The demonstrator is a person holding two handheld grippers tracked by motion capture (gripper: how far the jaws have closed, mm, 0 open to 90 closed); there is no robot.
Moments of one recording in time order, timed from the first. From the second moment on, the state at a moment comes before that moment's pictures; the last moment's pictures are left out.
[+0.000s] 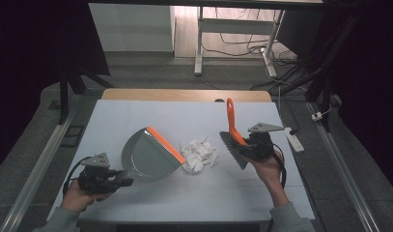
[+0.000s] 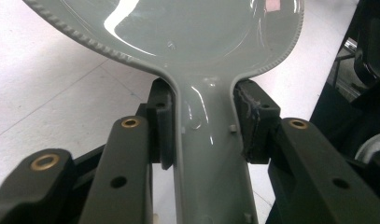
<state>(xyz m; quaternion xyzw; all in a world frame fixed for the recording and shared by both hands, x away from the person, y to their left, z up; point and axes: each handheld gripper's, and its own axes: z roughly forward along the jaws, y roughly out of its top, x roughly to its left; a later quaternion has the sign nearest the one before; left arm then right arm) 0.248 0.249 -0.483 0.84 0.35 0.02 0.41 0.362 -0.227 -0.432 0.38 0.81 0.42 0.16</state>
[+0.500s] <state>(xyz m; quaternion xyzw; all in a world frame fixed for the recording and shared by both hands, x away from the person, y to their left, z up) 0.248 0.241 -0.484 0.86 0.34 0.00 0.39 0.370 -0.215 -0.433 0.38 0.81 0.42 0.16</state>
